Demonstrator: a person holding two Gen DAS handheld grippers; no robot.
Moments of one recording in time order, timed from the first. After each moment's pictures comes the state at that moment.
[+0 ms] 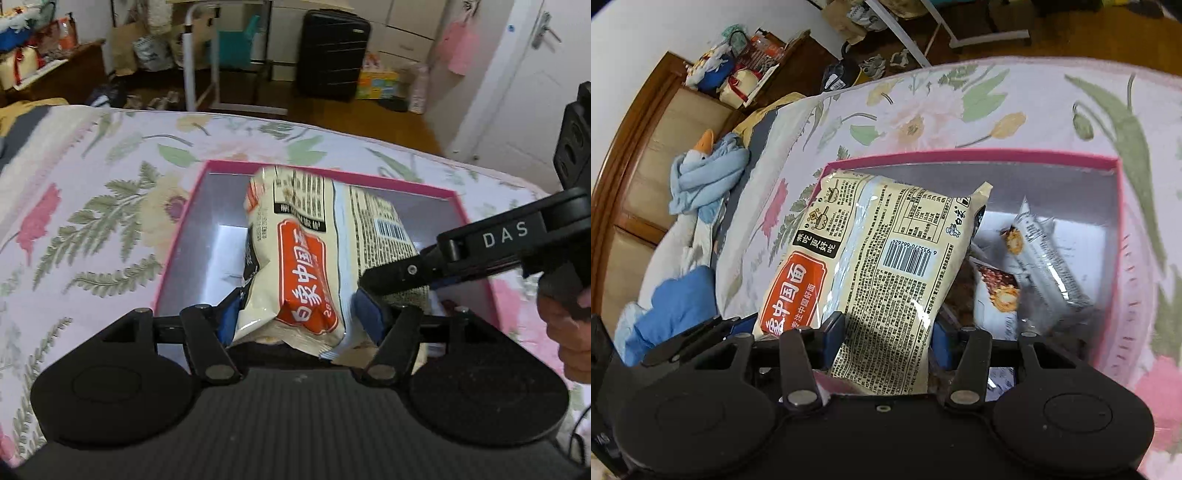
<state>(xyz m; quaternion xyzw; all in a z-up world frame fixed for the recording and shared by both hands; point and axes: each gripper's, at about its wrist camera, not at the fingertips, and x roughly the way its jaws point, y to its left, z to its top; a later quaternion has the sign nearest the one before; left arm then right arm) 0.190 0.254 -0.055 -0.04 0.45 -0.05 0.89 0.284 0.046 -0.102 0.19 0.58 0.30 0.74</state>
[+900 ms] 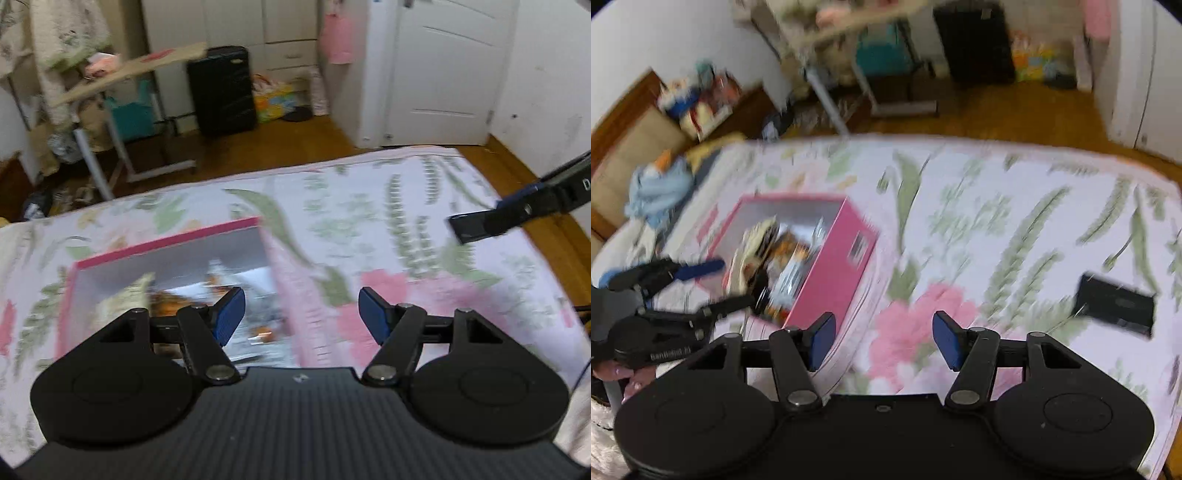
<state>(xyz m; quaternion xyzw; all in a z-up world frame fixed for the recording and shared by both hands) 0.137 0.059 0.016 0.08 0.40 -0.19 0.89 0.176 -0.205 0.006 0.09 0.49 0.20 0.84</state>
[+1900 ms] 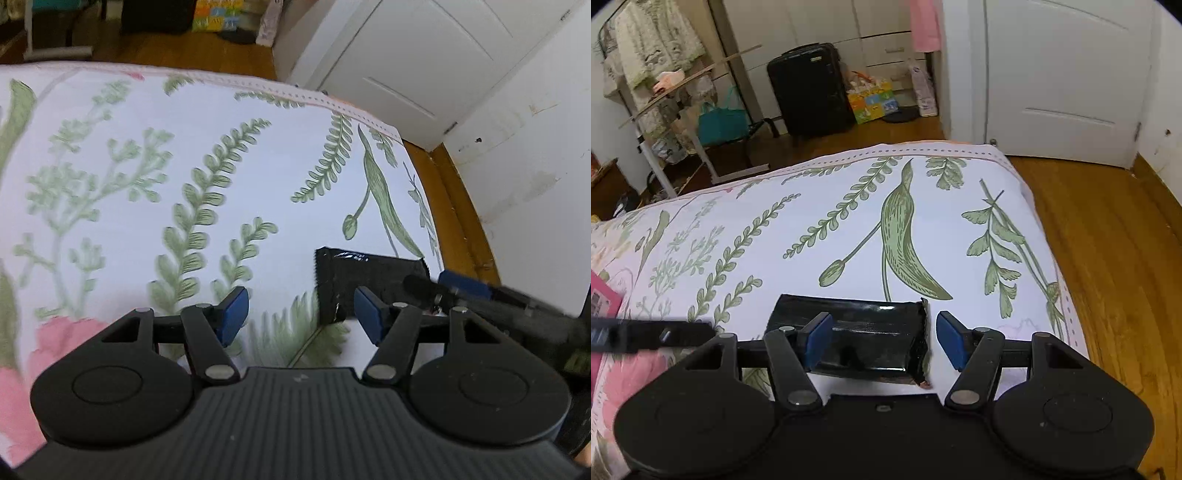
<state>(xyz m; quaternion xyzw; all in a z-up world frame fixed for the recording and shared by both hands) 0.277 -0.176 -0.154 -0.12 0.51 -0.25 0.81 0.220 -0.404 -0.163 0.09 0.42 -0.01 0.90</state>
